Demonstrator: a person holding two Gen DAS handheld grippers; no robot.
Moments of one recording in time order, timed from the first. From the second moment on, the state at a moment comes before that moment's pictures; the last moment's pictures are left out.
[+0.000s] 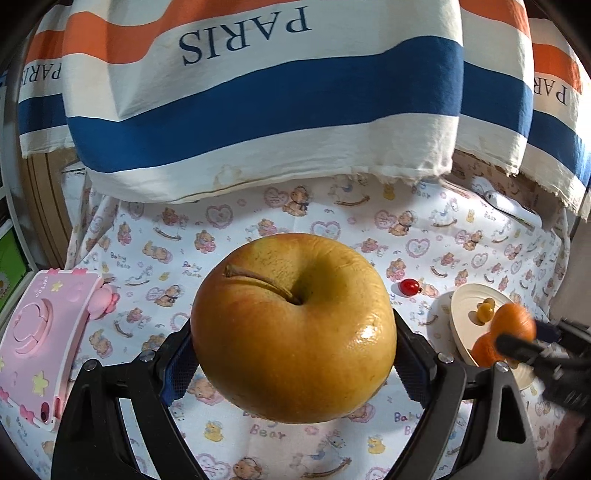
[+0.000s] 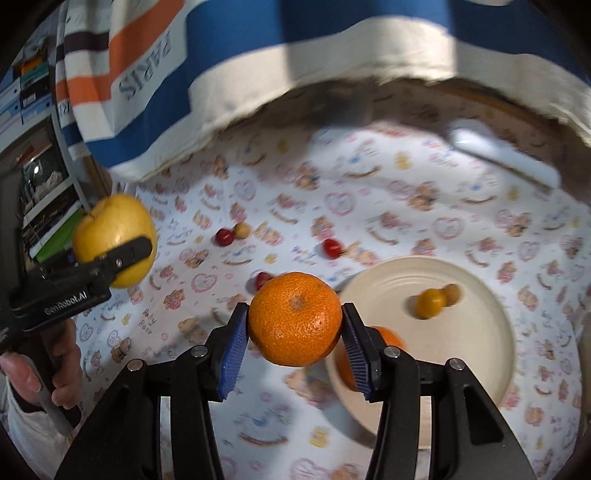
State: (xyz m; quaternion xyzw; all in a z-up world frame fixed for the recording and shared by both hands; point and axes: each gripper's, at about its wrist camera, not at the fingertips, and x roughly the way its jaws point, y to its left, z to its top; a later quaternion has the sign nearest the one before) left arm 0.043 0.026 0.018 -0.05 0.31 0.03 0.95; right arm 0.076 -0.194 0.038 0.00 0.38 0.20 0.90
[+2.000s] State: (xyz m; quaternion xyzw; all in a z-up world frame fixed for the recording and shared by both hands) left arm 0.143 -0.173 -0.032 0.01 0.38 -0.13 0.92; right arm 0.086 -0.349 -0.003 0.10 0.36 0.09 0.92
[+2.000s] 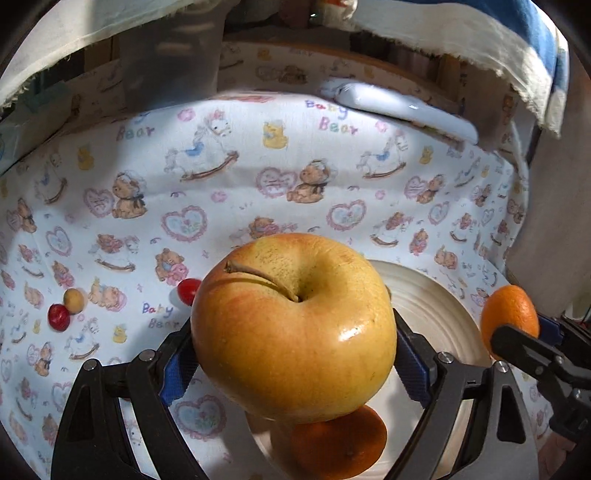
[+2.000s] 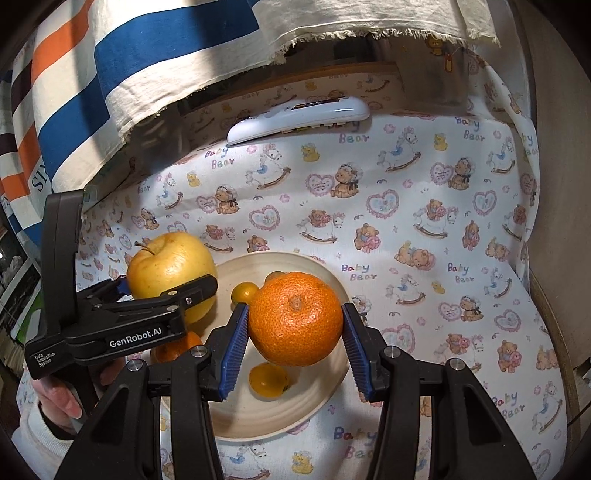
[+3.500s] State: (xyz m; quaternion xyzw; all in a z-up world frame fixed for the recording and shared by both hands) left arm 0.121 -0.171 0.003 0.03 0.30 -0.12 0.94; right arm 0.092 -0.363 -0.011 0.13 0.37 0.05 0.92
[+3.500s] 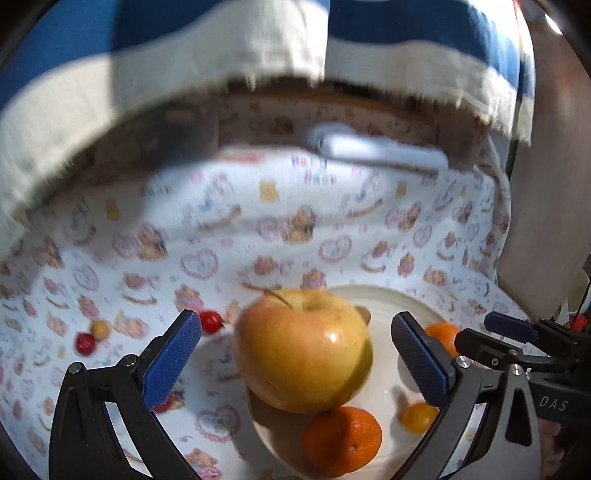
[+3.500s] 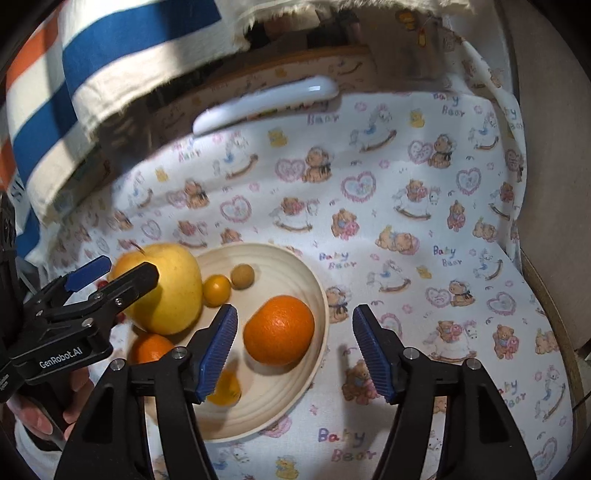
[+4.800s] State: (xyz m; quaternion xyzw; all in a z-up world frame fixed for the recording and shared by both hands) left arm 0.046 -0.047 0.006 0.02 0.23 -0.06 0.97; right arm 0.042 -0.330 0.035 0.07 0.25 0.06 0.96
